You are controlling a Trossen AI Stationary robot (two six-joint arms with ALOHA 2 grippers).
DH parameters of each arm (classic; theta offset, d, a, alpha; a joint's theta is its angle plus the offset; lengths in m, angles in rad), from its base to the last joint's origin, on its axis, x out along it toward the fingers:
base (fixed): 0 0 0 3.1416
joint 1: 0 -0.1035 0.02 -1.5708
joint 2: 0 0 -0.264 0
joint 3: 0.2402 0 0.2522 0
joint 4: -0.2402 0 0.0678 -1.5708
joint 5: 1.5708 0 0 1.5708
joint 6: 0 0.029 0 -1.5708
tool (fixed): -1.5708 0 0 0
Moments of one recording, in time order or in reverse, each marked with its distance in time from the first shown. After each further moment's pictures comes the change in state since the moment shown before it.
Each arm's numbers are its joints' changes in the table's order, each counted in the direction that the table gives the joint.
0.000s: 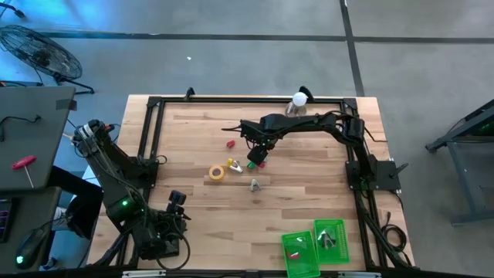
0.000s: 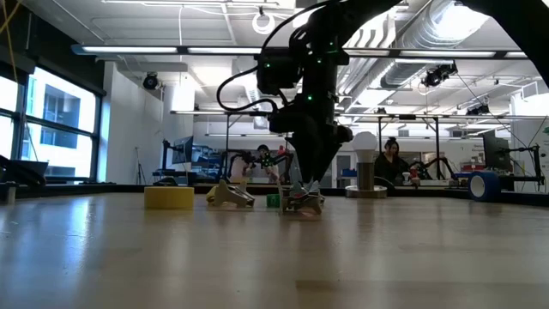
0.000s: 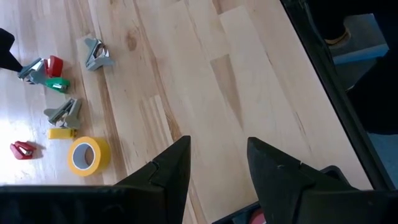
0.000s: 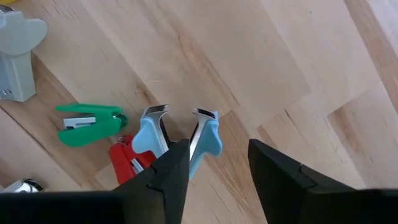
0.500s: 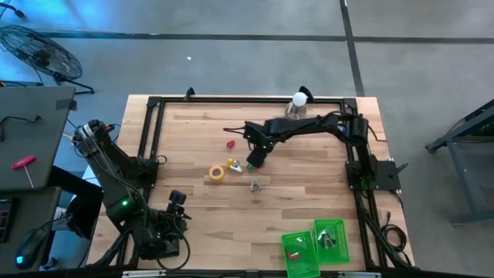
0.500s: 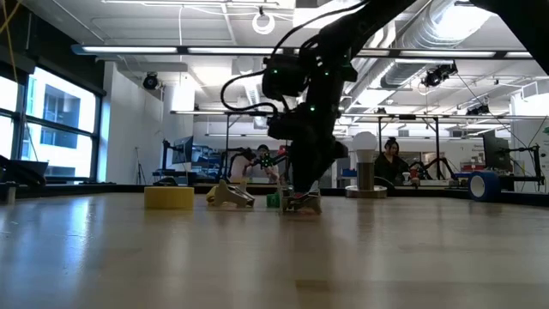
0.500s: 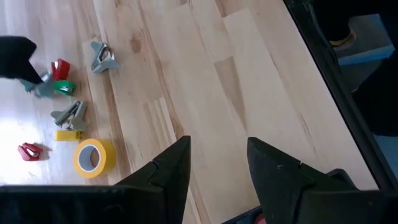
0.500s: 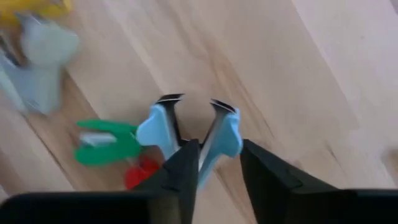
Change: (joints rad) left arm 0.000 0.000 0.000 0.000 0.021 0.007; right arm 0.003 0.008 -0.165 0.251 0.045 -0.069
